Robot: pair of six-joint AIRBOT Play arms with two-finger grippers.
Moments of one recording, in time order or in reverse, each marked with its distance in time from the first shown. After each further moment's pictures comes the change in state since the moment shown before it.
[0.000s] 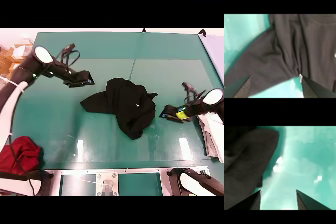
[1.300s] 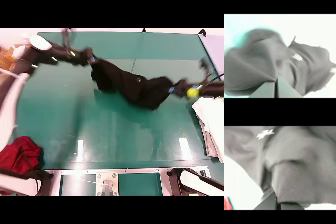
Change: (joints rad) left arm 0.008 0.030 0.225 -0.298 0.063 0.154; right arm -0.232 -0.089 0.333 0.578 0.148 -0.399
